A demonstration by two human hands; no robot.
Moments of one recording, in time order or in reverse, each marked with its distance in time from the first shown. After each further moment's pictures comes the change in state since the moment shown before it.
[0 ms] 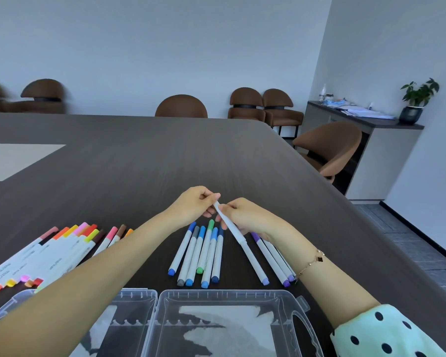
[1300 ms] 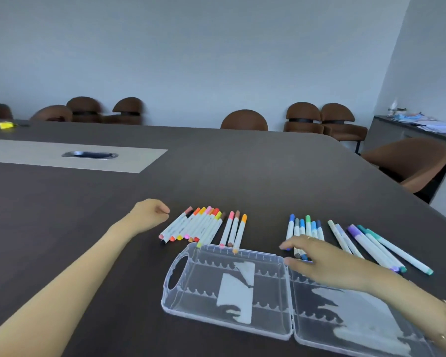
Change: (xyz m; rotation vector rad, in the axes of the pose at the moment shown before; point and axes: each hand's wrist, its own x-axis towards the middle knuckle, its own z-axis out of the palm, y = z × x) left_hand -0.199 -0.123 -0.244 0.435 0.226 -0.402; right_hand -0.122 -0.056 0.102 -0.567 -0.116 -0.237
